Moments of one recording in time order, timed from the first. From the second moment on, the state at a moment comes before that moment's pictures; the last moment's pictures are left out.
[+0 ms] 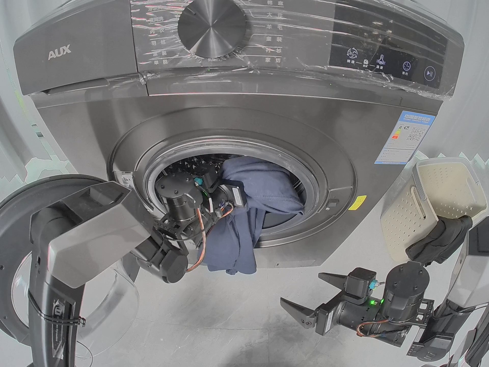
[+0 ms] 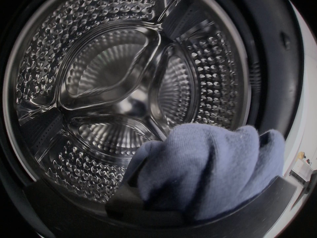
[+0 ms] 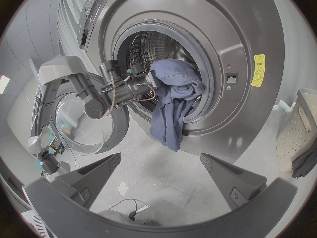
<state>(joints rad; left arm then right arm) -0.52 2.37 -1.15 -1.42 0.05 -0.09 0.83 1.96 -0.16 -1.52 -0.12 0.22</state>
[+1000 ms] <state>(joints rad) -0.50 2.39 -1.35 -0.91 0.14 -0.21 0.83 2.00 -0.16 -1.53 -0.12 0.23</state>
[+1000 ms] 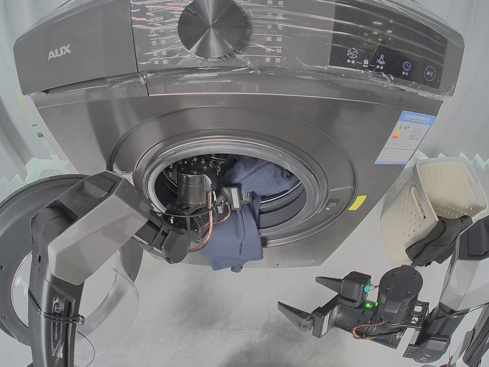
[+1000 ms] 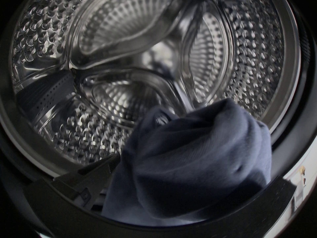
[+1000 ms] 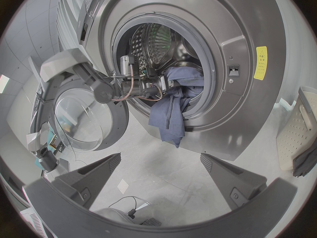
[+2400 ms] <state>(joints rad) -0.52 2.47 -1.53 -1.01 0.17 -0.19 0.85 2.01 -0.17 -1.54 -0.12 0.23</state>
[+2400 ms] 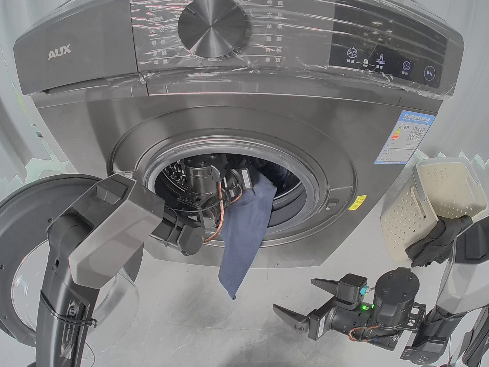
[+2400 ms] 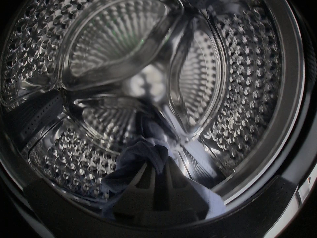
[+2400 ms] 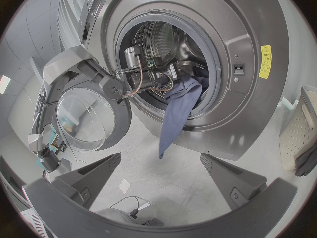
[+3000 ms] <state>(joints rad) -0.54 2.45 -1.33 -0.99 0.13 -0.15 0.86 2.02 -0.17 -1.54 -0.12 0.23</state>
